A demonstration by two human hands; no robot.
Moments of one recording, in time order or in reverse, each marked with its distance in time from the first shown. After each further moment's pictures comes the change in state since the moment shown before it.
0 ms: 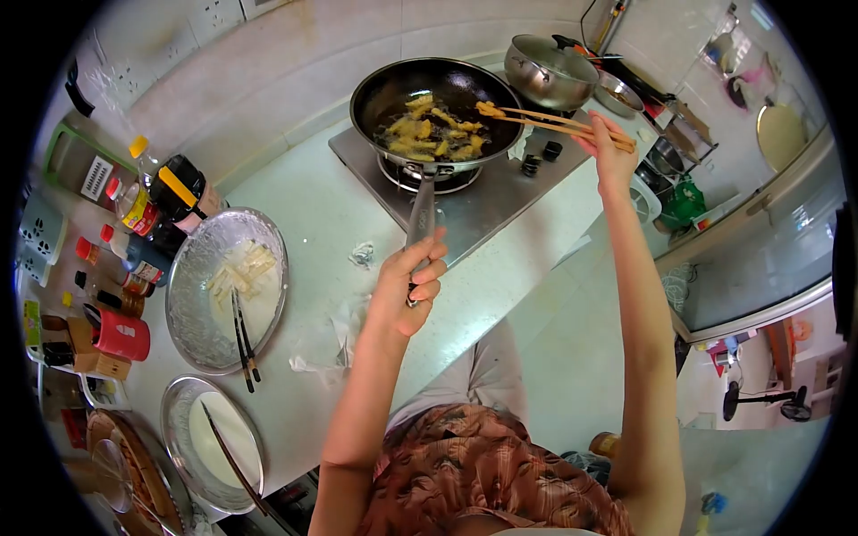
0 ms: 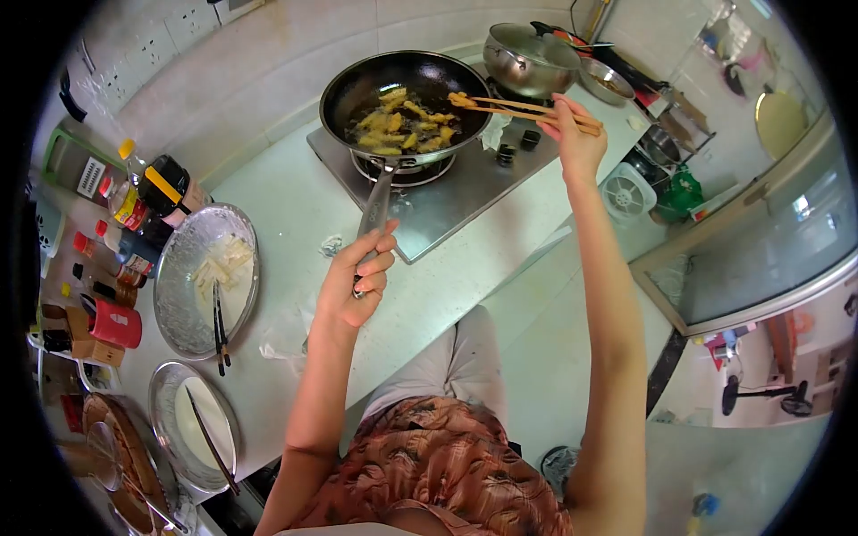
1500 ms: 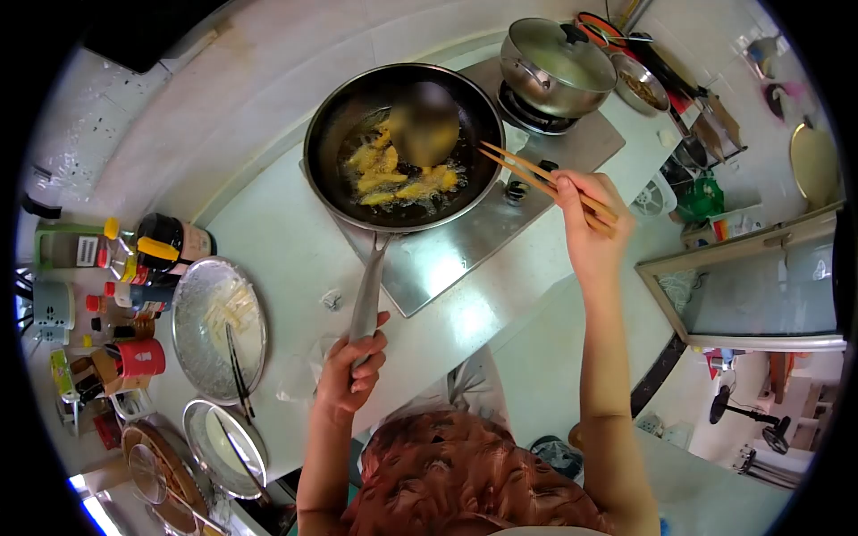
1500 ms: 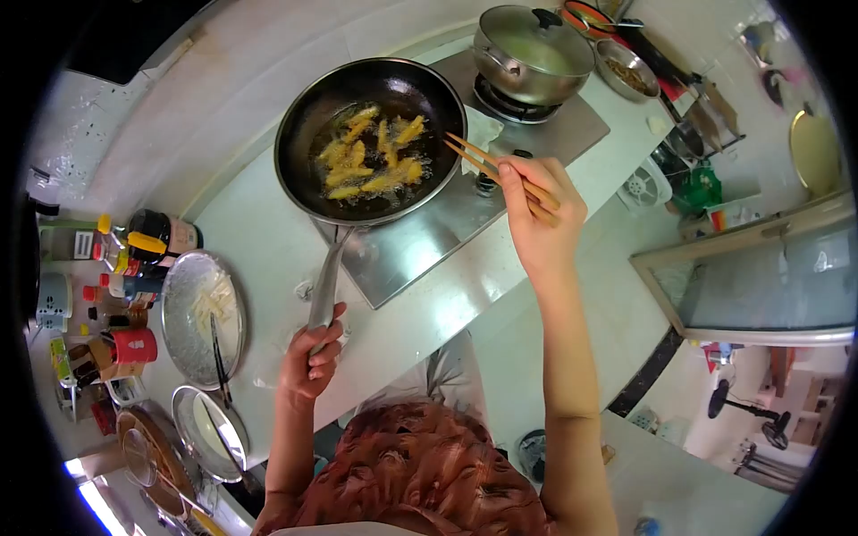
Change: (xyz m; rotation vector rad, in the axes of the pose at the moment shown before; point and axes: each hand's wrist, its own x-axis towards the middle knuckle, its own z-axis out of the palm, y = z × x) left_hand -0.019 0.008 0.017 0.067 0.253 -0.065; right_hand 0.001 -0.046 0.019 -0.480 -0.157 -0.110
